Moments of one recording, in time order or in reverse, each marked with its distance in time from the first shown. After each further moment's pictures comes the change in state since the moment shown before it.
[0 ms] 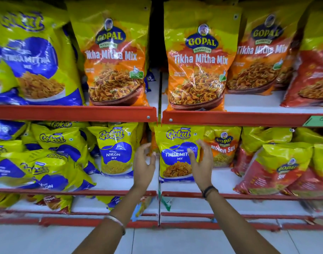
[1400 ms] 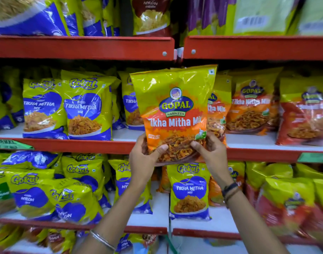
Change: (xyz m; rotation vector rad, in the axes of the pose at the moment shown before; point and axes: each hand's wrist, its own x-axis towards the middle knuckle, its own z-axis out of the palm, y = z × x) left_hand 0.047 0.147 -0.100 -0.397 0.064 0.126; right_hand 0.049 -0.162 -0.025 0.406 -0.190 -0.230
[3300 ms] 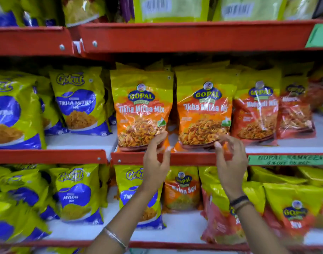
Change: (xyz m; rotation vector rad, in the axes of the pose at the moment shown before) left_hand -0.029 -0.021 0.238 0.111 -0.112 0.262; right_hand 0.033 0.054 -0.227 -0.427 0.433 -0.250
